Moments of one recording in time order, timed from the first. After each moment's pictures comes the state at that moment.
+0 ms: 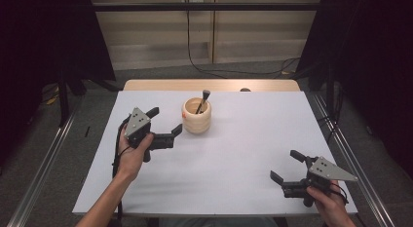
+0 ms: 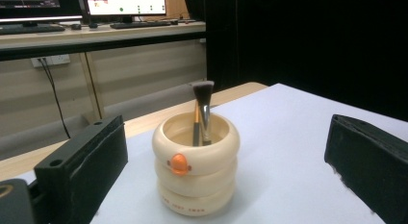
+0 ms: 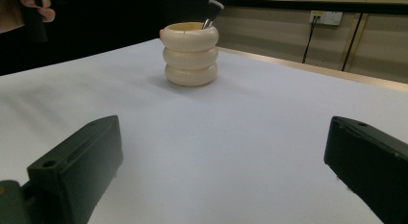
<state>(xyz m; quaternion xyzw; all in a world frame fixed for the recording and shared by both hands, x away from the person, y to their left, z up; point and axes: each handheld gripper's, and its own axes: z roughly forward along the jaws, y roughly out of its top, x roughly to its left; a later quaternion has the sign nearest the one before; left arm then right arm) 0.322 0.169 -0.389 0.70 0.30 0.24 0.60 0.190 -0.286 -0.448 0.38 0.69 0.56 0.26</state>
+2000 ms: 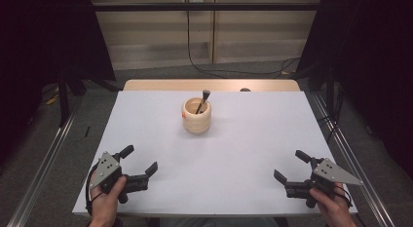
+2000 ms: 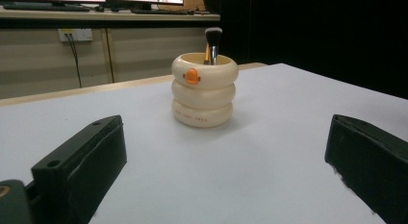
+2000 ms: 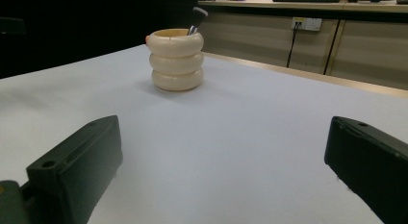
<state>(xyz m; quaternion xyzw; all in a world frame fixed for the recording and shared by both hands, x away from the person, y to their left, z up) 0.238 0.235 -0.438 0.69 0.34 0.24 0.59 0.184 -0.291 -0.447 0.39 0.68 0.55 0.29</state>
